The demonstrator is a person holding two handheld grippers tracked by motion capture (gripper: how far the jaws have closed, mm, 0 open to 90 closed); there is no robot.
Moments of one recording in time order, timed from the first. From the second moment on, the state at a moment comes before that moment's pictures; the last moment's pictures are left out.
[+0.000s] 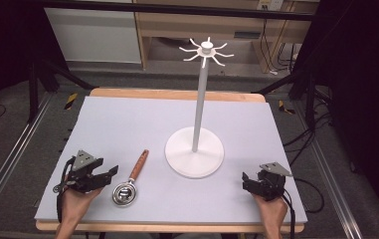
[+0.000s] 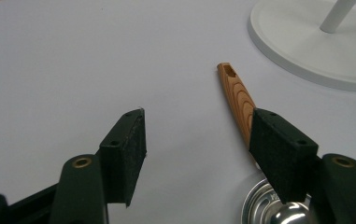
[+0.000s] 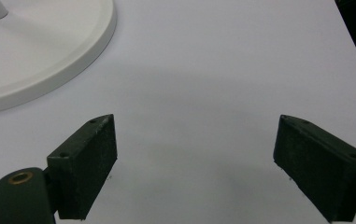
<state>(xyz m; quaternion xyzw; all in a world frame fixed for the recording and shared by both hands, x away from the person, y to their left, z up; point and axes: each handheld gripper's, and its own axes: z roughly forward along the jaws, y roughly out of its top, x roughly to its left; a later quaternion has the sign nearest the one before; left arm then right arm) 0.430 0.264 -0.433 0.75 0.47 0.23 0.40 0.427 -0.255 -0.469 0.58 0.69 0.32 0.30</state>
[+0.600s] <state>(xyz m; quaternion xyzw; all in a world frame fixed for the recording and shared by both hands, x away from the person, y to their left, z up) 0.434 0.232 -0.421 0.78 0.44 0.22 0.39 0.425 -0.253 -0.469 0.57 0.69 0.32 0.30</state>
